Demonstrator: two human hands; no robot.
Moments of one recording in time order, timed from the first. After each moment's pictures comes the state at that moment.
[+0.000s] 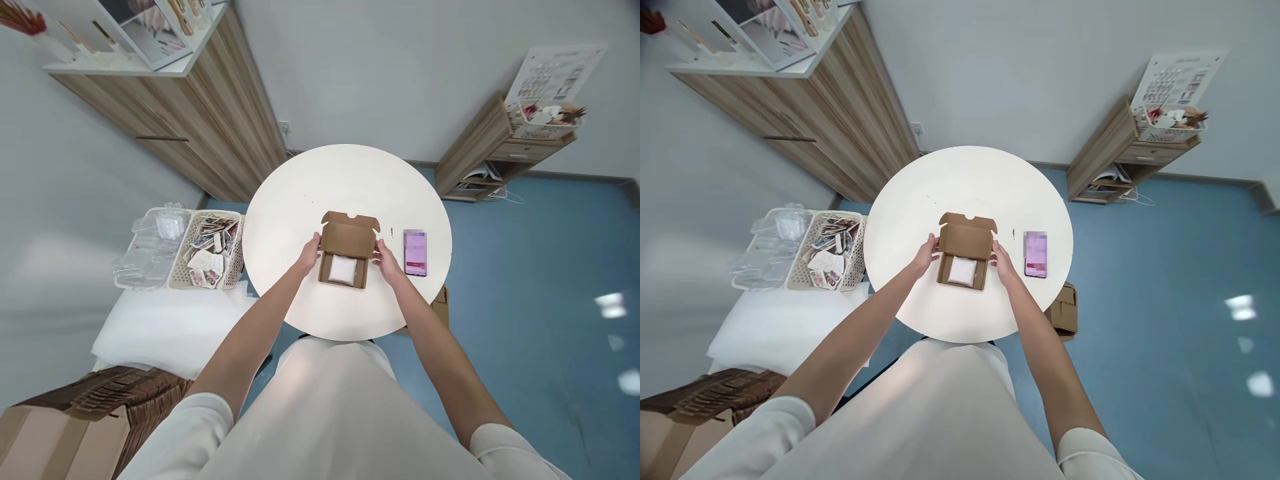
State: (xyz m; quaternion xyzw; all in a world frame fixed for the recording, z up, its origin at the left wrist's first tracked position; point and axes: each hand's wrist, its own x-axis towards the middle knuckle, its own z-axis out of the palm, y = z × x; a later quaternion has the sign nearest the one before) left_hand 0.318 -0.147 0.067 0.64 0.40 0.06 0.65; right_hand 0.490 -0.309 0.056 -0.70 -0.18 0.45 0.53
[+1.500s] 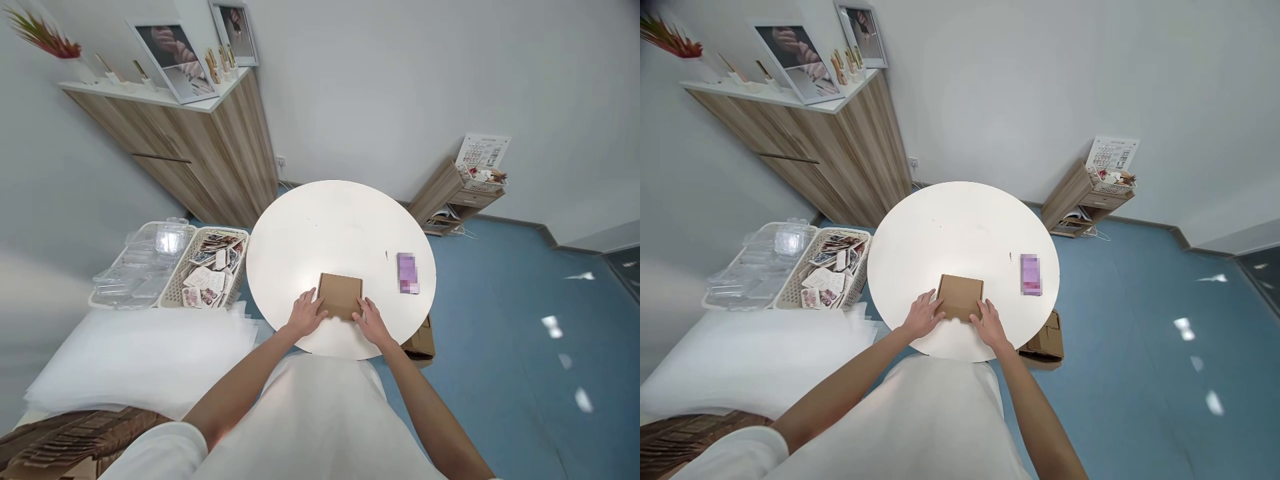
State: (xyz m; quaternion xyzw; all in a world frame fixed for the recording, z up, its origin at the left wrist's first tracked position) left_hand 0.215 -0.205 0.042 0.90 0.30 0.01 0.32; right_hand 0.377 -0.371 0.040 -0.84 -0.34 0.33 0.25
